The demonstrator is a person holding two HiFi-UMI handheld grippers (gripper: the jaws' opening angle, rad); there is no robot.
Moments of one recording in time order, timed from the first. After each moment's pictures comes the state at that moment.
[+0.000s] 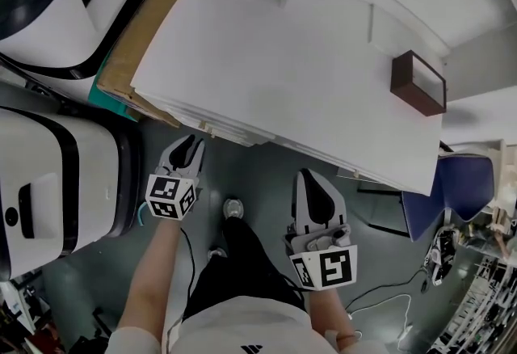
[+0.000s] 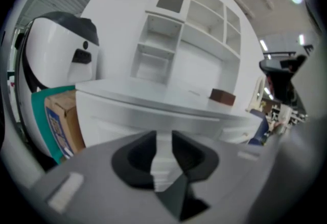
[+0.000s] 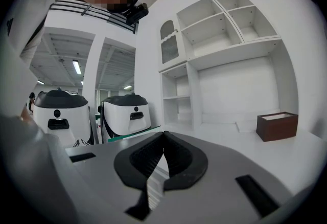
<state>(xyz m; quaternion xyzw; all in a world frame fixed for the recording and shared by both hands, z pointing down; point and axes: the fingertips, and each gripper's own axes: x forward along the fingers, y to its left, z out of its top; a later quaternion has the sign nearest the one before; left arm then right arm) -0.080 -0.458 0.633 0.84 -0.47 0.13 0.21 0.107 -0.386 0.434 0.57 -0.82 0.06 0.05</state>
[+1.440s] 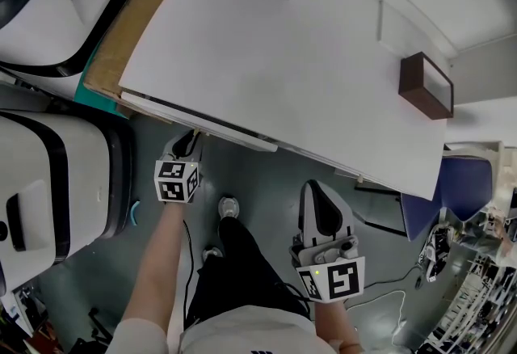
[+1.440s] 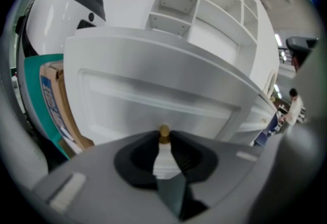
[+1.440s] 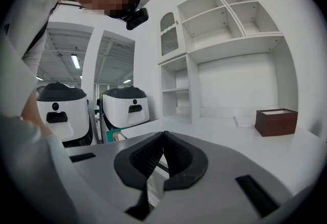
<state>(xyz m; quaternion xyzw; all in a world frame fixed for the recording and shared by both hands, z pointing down) -0.083 -0.491 0.735 0.81 -0.49 0.19 0.27 0.111 -0.393 0.461 0.57 -0.81 0.08 0.08</state>
